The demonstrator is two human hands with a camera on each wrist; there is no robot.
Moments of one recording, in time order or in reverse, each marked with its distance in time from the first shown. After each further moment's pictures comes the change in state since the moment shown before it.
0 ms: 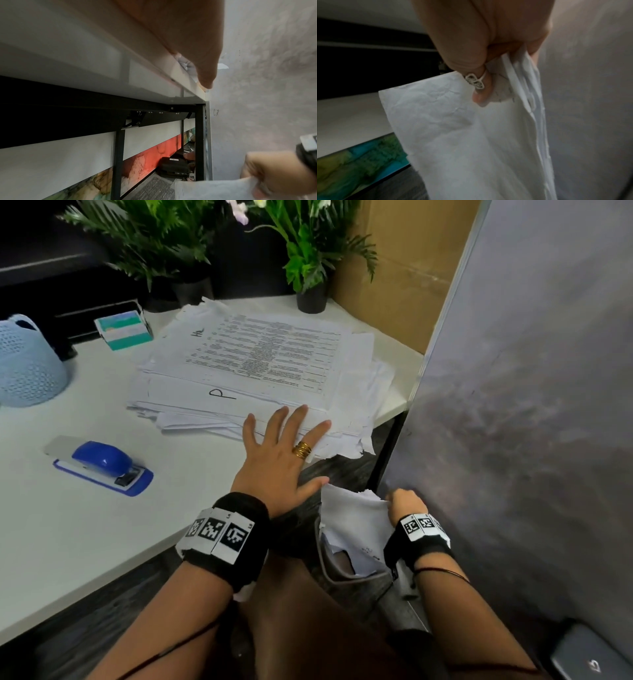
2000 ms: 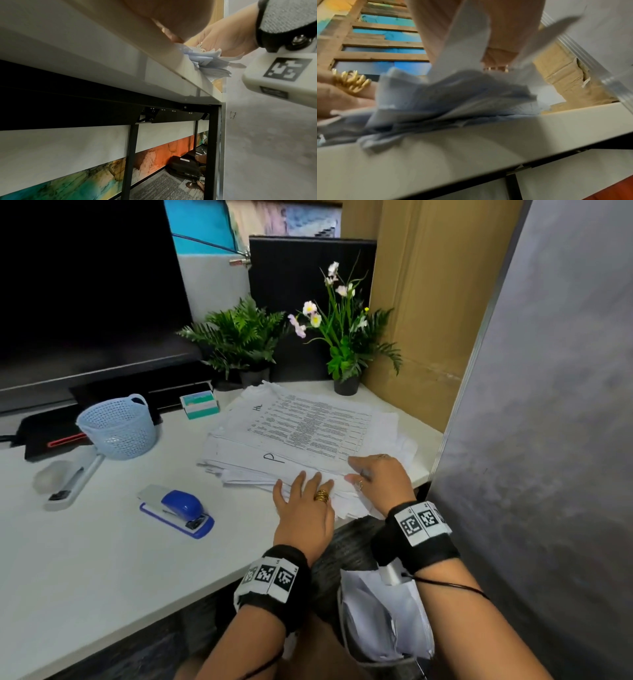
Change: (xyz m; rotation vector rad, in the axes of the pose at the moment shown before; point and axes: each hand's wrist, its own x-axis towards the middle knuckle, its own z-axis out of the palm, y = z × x) left_hand -0.001 0.005 -0.024 -0.215 -0.082 -0.355; right_hand -0.056 -0.127 -0.144 0.203 0.513 -0.675
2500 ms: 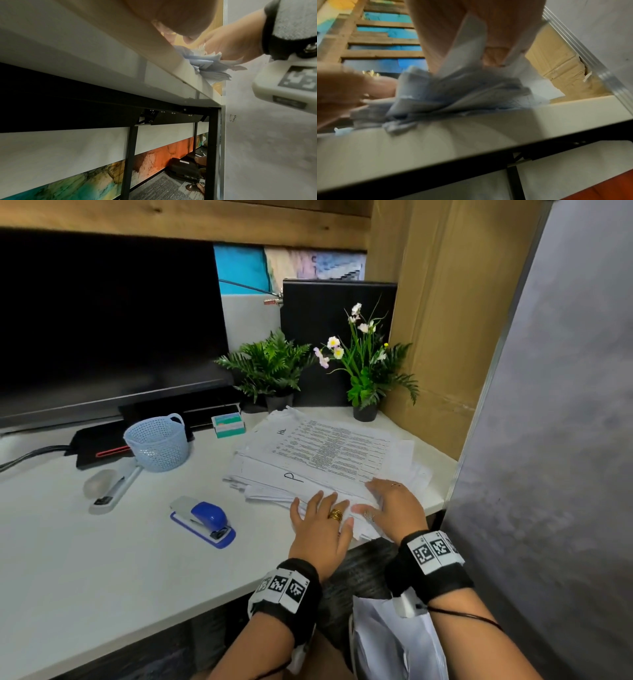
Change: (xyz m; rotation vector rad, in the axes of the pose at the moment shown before) left_hand -0.002 0.002 -0.006 -0.078 -0.039 -0.025; right_hand -0.009 -0.003 -0.002 0.004 -0.054 0.032
